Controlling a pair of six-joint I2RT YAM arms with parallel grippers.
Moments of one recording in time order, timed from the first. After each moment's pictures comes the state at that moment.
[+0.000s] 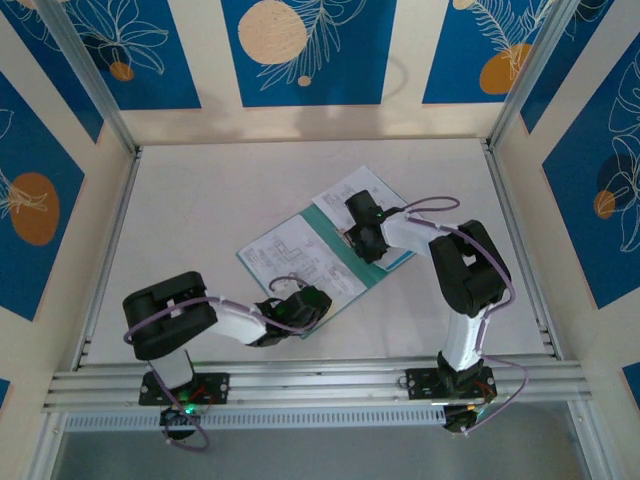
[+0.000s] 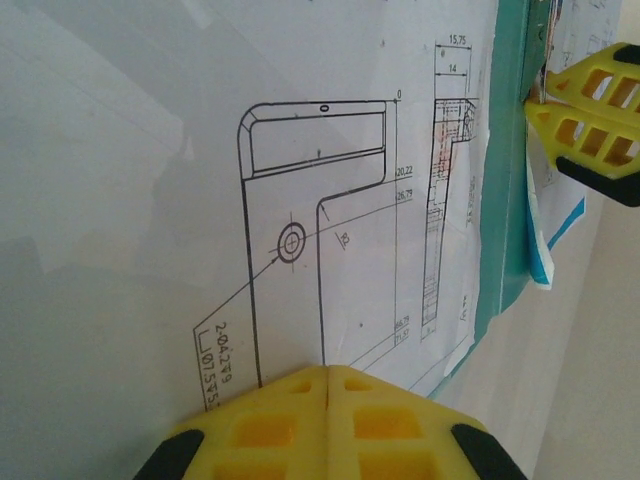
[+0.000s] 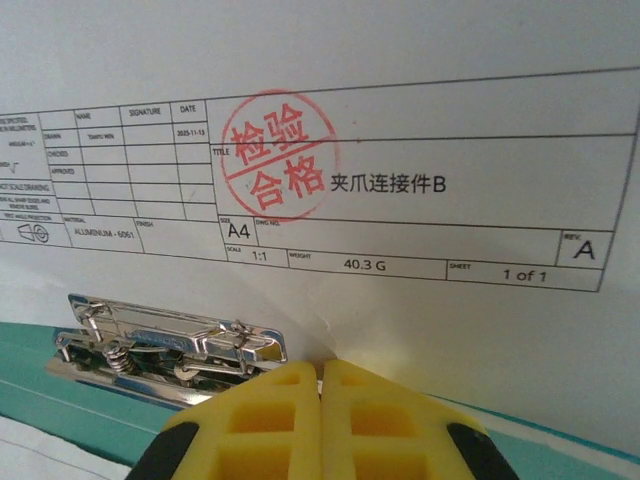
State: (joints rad) left arm -1.12 1.71 0.55 0.45 -0.28 -1.67; right arm 0.50 1.88 1.13 -0.51 0.06 1.47
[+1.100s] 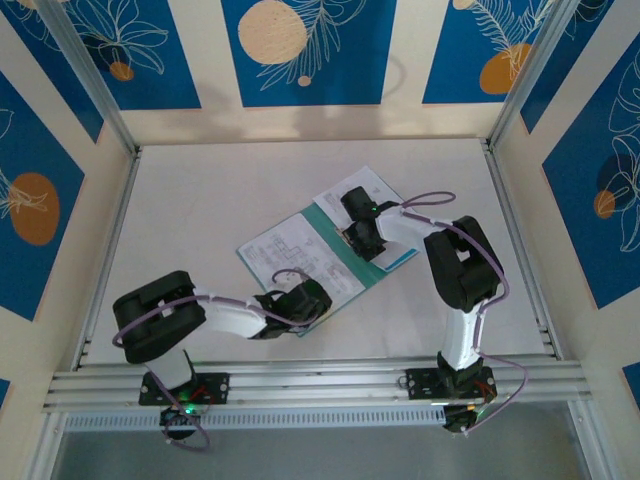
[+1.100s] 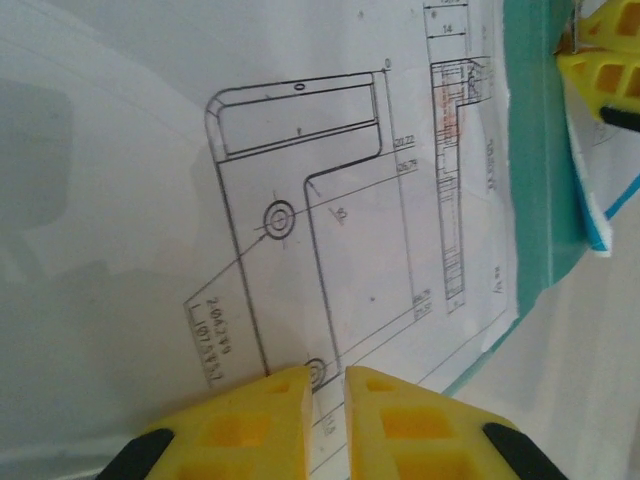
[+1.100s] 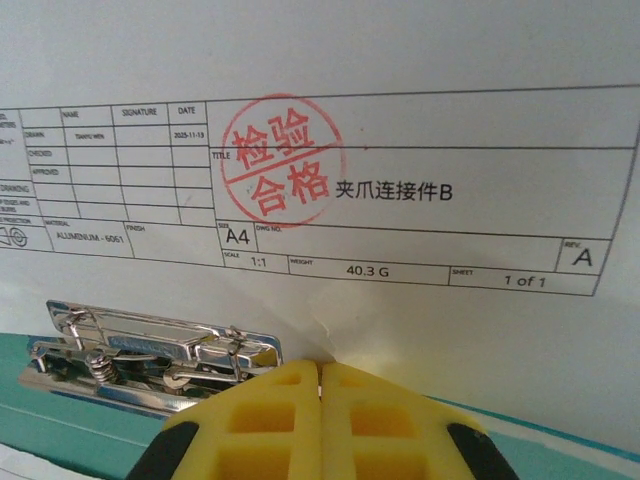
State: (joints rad) left arm -1.10 1.65 0.63 0.19 -0.23 -1.51; right arm 0.51 1.93 1.21 -0.61 0.08 1.47
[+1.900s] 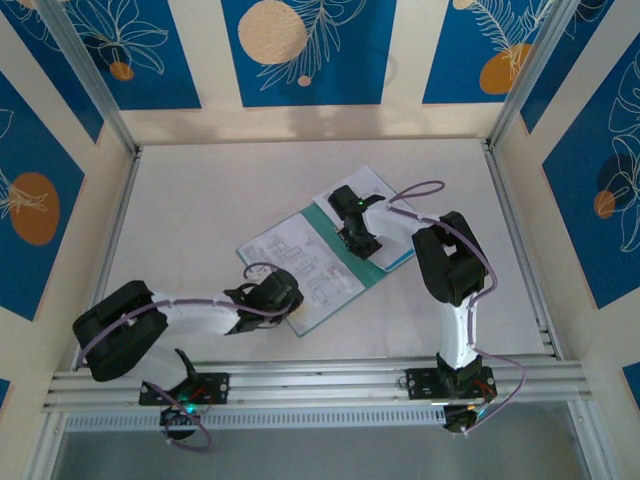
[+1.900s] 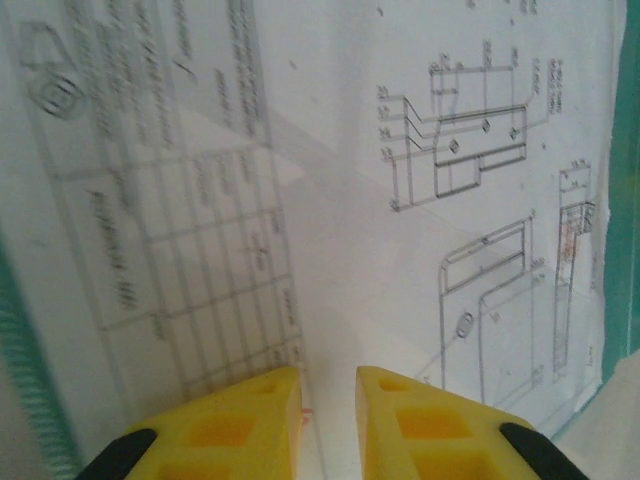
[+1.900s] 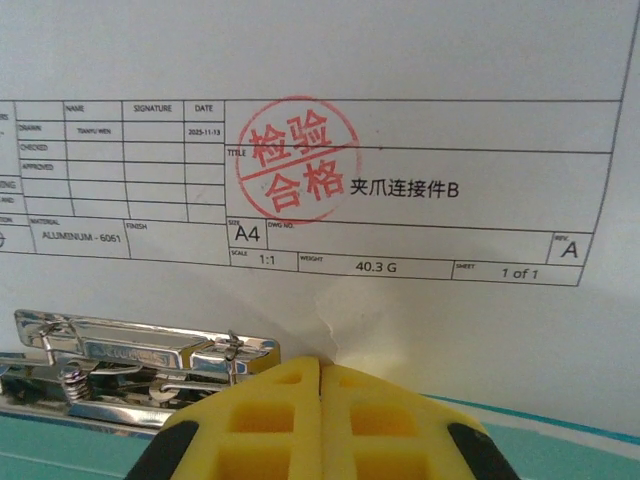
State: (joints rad) left arm -0.93 1.44 0.51 0.02 -0.17 -1.43; right arm 0.56 2.02 1.35 -0.77 0.19 1.45
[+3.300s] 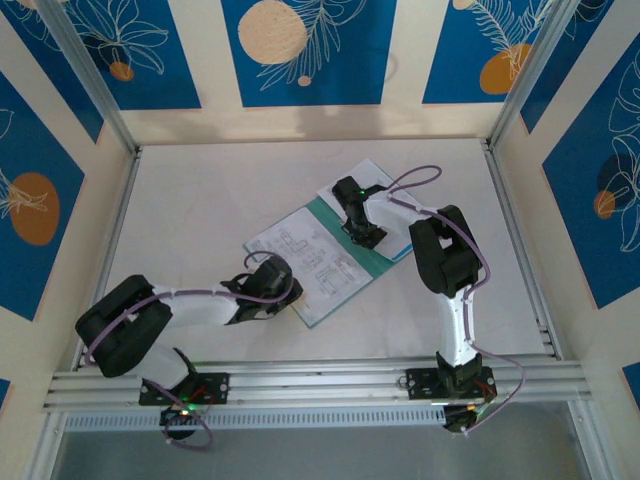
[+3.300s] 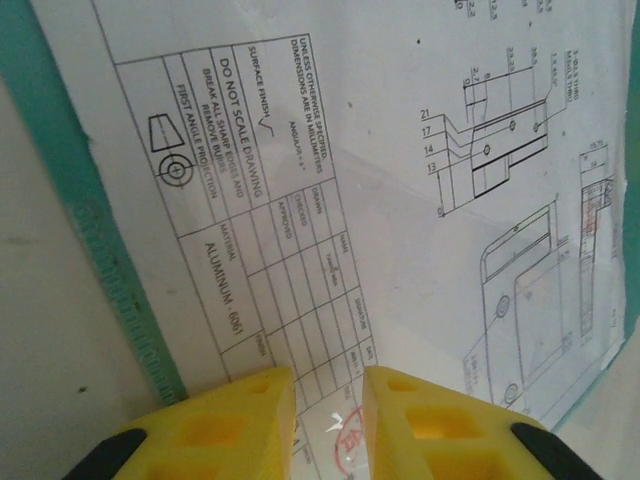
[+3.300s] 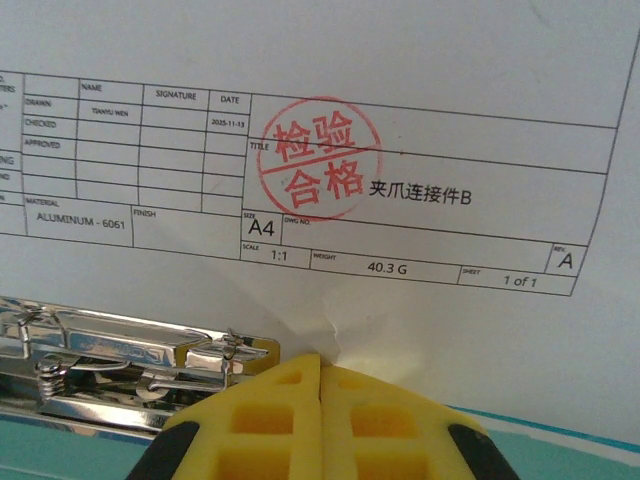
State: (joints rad) left arm -0.83 1.48 0.55 0.04 -0.05 -1.28; right arm 0.51 2.10 1.46 -0.83 0.23 1.27
